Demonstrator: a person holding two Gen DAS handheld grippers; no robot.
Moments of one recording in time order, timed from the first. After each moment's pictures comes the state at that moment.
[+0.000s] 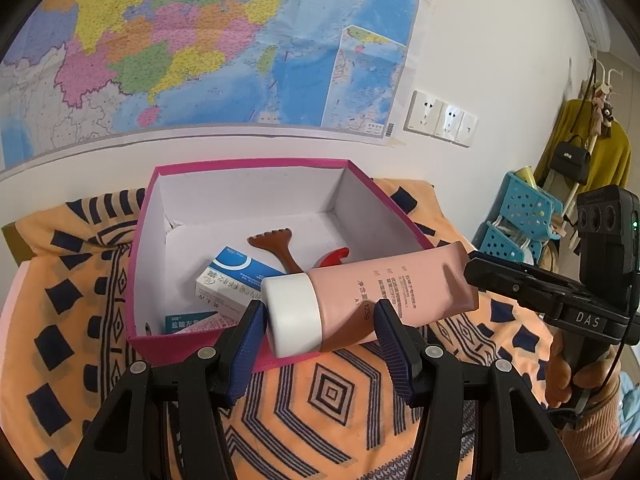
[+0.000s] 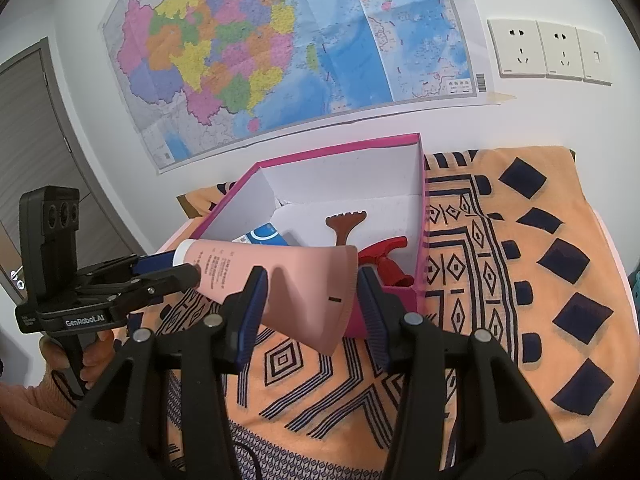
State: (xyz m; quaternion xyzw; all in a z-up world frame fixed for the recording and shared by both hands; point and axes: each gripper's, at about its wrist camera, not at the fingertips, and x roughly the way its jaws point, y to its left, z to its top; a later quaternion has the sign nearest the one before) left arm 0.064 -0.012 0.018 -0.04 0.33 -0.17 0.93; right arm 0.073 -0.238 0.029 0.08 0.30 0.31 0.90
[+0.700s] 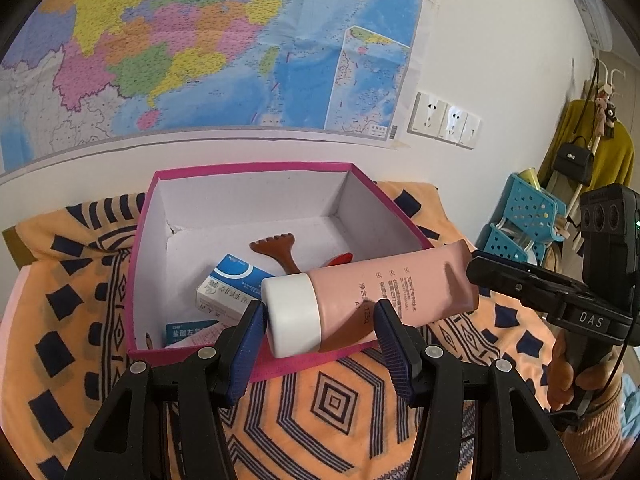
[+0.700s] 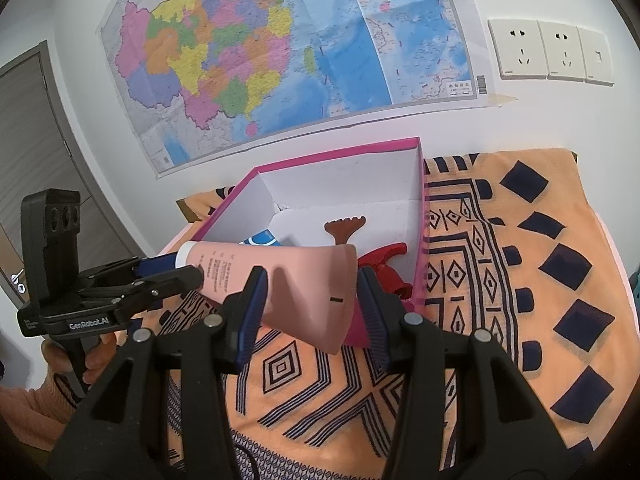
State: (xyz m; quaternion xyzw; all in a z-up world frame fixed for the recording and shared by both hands) left arm 0.073 -0.012 0.019 -0.04 0.32 -0.16 0.93; right arm 0.084 -0.235 0.033 0.08 0.30 0.31 0.90
